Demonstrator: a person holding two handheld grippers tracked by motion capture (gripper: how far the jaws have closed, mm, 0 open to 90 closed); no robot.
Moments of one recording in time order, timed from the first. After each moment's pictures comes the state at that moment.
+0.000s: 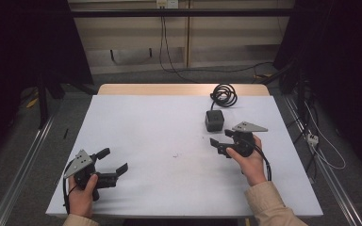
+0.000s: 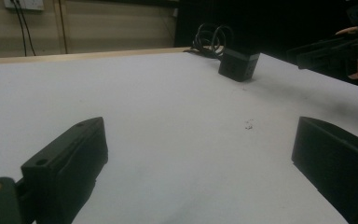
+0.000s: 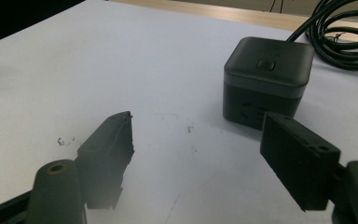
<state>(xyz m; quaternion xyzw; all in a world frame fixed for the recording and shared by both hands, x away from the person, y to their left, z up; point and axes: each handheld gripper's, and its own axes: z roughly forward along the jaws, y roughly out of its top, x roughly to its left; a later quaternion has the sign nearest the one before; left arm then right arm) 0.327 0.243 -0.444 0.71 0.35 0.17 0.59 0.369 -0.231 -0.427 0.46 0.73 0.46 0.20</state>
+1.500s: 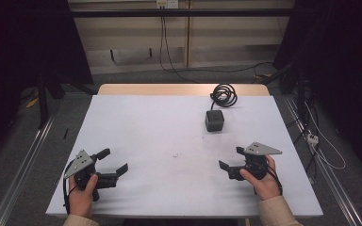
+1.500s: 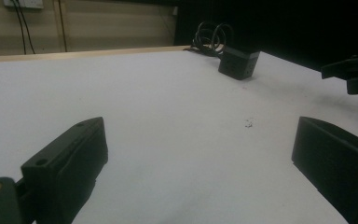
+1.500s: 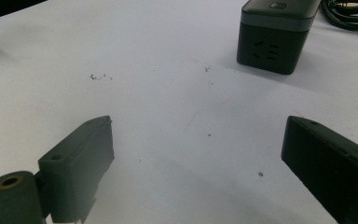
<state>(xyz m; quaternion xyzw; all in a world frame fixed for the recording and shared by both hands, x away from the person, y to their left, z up) 0.327 0.243 -0.445 0.71 0.34 0.17 0.59 0.311 -0.254 -0.445 0.44 0.75 0.46 0.19</state>
